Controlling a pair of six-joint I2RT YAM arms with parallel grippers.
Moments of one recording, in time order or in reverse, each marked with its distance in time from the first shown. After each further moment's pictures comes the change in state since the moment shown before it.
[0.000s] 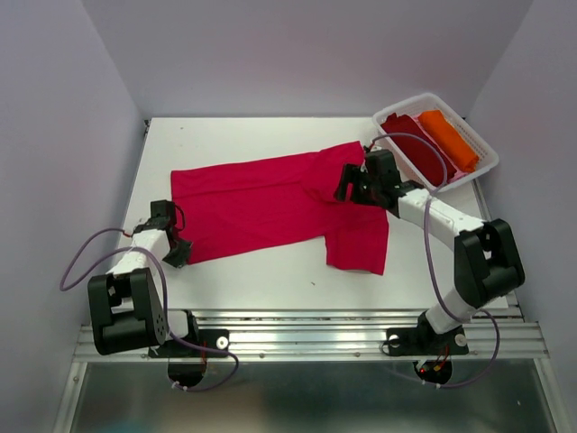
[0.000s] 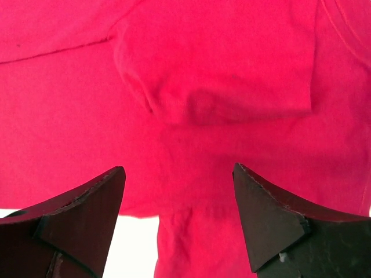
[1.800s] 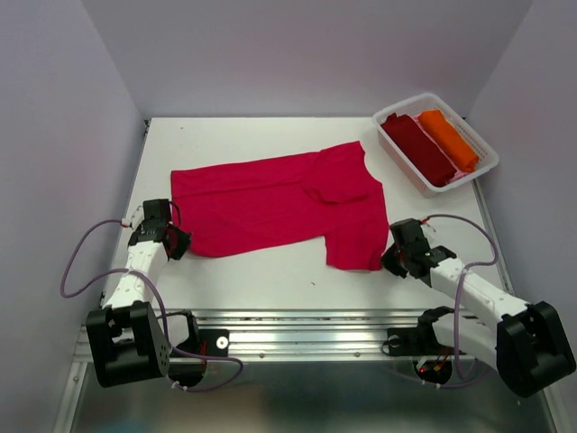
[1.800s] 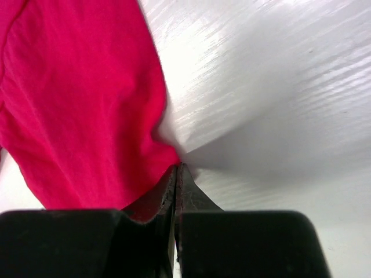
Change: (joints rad) left arm 0.000 -0.184 -0.011 0.070 0.098 0.061; right arm -0.002 -0.565 -0.668 -0.203 0.238 0.571
